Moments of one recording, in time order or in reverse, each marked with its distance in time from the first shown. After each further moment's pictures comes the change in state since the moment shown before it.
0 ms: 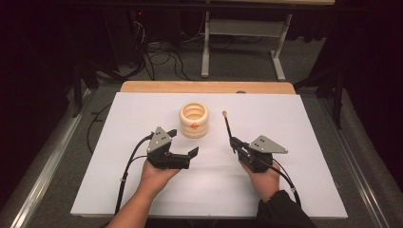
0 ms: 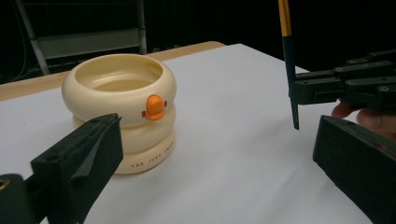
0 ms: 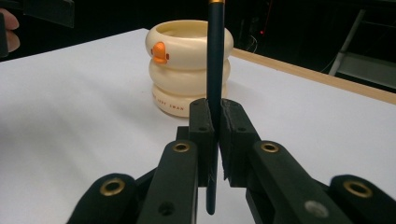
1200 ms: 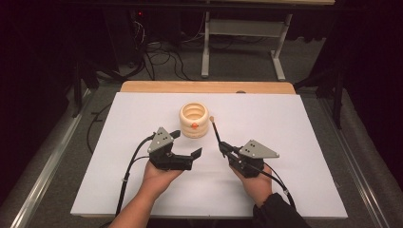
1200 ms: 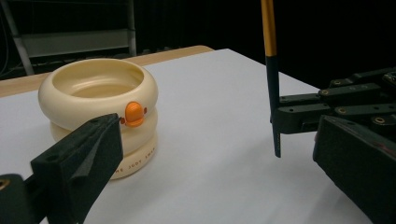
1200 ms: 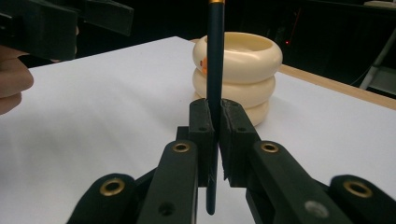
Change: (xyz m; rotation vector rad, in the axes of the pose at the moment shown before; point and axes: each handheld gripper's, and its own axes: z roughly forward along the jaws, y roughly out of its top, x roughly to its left) left arm -0.008 0.005 -0.001 -0.011 -0.042 -0.030; right arm 0.028 0.004 0.005 -0.029 0.093 -0.029
